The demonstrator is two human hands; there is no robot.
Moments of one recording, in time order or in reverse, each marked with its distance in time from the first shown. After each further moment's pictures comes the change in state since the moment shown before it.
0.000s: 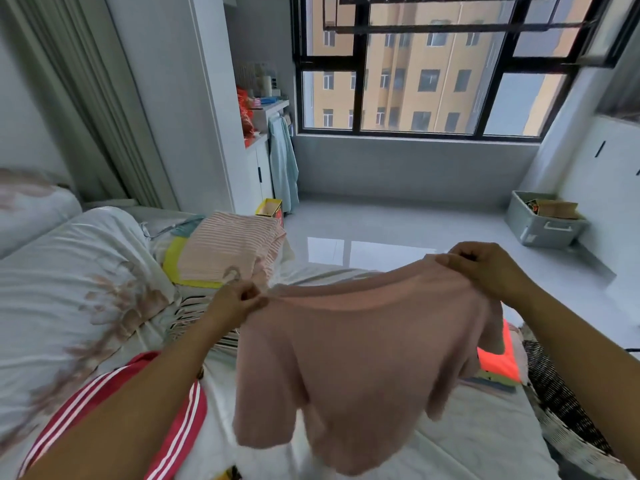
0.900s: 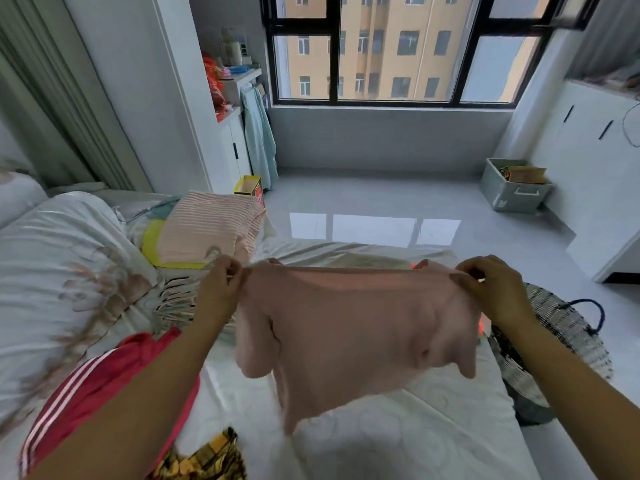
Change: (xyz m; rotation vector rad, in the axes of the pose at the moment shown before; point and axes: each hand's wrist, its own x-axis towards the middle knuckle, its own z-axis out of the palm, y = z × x) left_hand -0.031 0.029 0.017 -0.033 0.279 0.064; right_hand -0.078 0.044 -0.011 -0.240 0.242 0.139
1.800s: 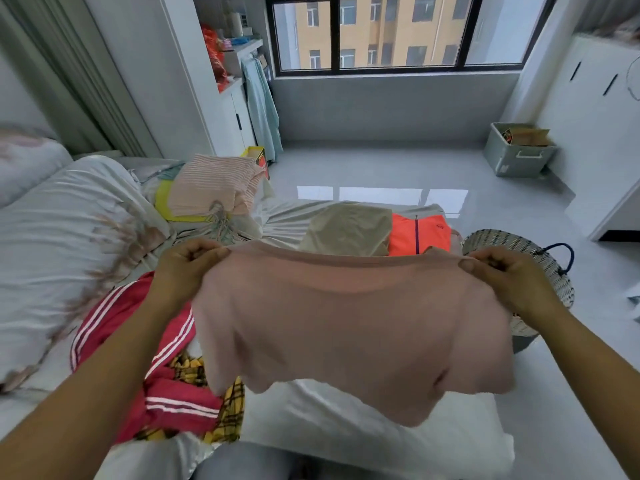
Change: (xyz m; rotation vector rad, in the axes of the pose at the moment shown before) left_hand -0.190 0.059 -0.041 -0.243 0.005 -0.033; right_hand -0.168 0.059 -0.113 0.459 -0.174 0.102
